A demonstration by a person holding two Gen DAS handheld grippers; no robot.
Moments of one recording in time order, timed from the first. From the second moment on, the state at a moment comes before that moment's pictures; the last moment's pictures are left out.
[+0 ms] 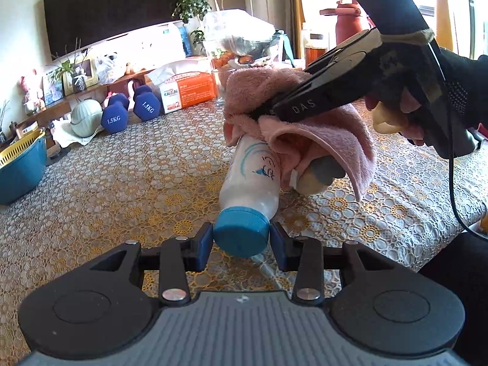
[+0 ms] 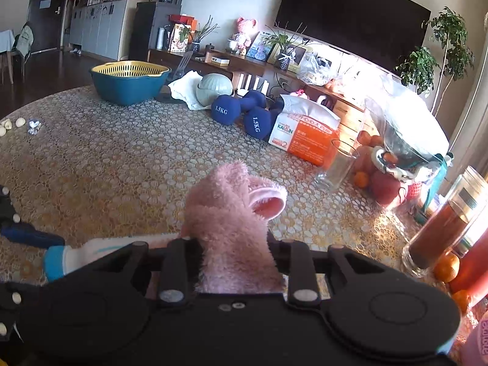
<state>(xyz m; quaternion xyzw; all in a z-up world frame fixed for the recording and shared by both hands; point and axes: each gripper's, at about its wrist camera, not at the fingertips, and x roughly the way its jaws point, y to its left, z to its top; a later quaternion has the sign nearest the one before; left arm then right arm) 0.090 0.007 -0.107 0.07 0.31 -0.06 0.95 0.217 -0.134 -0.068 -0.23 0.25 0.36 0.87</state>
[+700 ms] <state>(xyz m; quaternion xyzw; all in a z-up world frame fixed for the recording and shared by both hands) 0.093 0.013 -0.110 0.06 0.31 -0.05 0.95 0.128 -0.127 -0.039 -0.25 0.19 0.45 0.83</state>
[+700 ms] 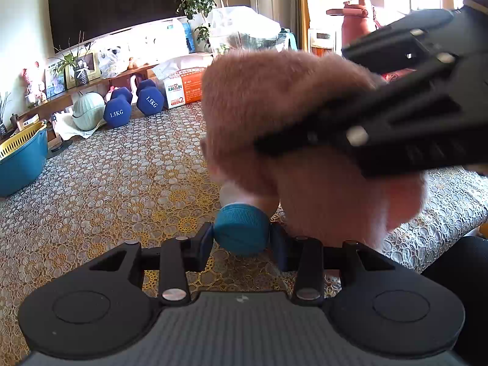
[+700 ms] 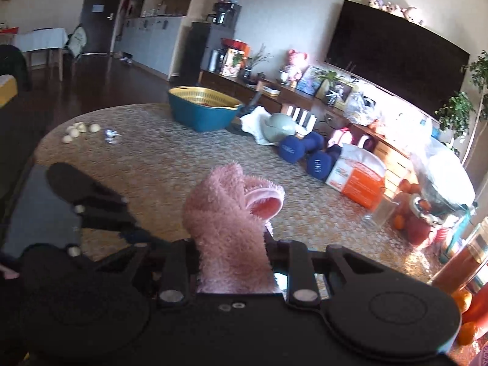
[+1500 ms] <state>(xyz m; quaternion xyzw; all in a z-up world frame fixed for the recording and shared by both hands) 0.094 0.015 -0.108 0.05 0.32 -0.06 0.95 0.127 -0.117 -0.068 -0.25 0.23 0.45 0.83</state>
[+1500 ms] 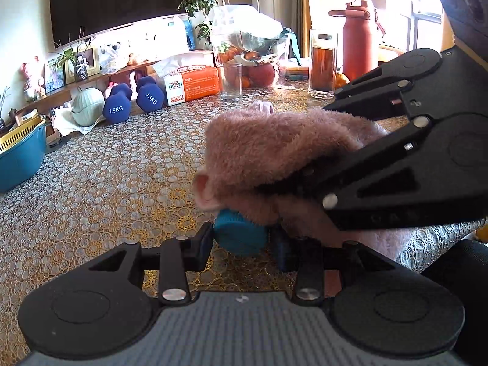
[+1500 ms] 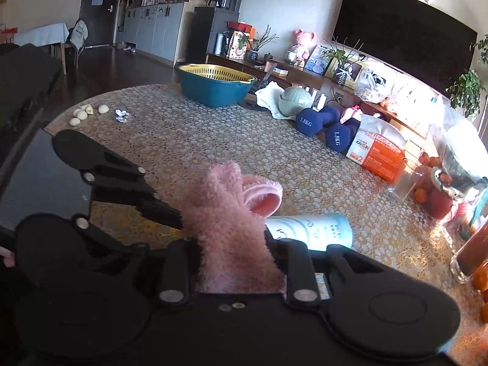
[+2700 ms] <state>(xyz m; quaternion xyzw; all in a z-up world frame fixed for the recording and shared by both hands) 0.097 0.021 -0.107 0.06 0.31 -0.03 0.95 0.178 -0.111 -0.045 -0.26 0.22 0.43 0.84</state>
